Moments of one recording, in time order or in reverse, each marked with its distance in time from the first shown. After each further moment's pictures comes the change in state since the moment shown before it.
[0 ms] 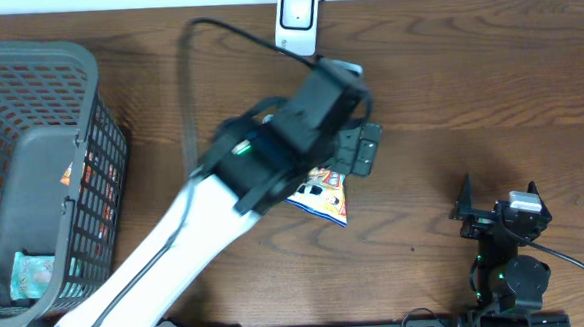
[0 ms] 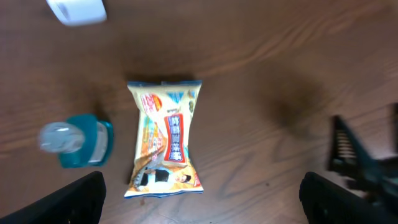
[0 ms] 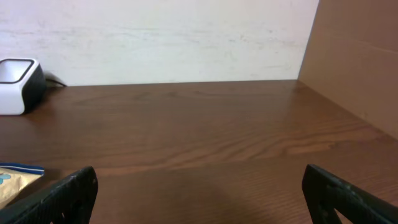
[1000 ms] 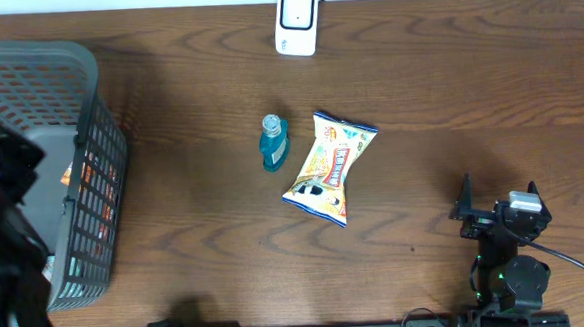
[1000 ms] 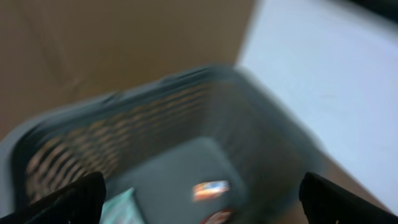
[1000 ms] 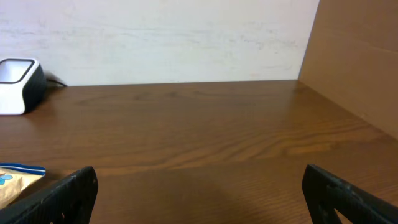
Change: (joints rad) left arm 1.029 -0.451 0.027 -0.140 -0.481 -0.061; right arm 0.000 0.000 0.000 0.000 -0.001 0.000
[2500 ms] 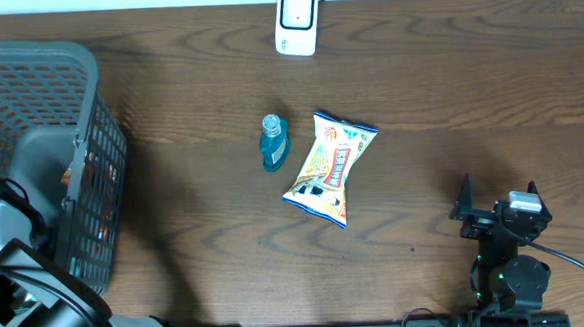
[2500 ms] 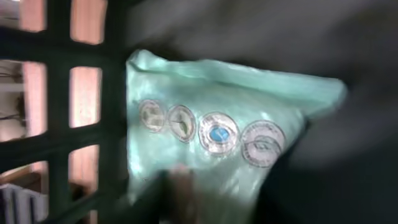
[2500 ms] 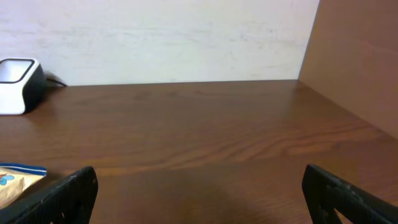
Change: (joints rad) left arm 0.575 0.631 -0.814 0.399 0.147 -0.340; right arm 0.000 0.000 0.000 0.000 0.000 0.000
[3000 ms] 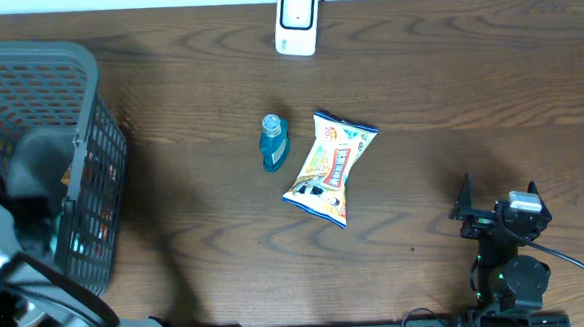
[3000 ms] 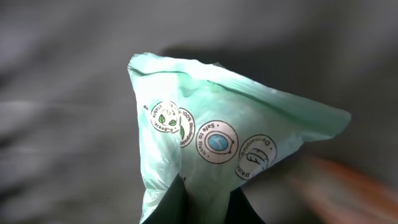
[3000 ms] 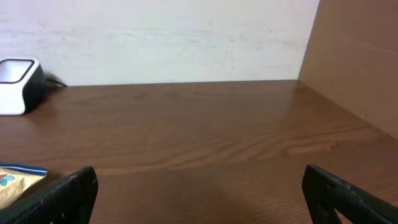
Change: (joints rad) left arm 0.011 -0.073 0.179 -0.022 0.435 0.017; right arm 0.000 0.000 0.000 0.000 0.000 0.000
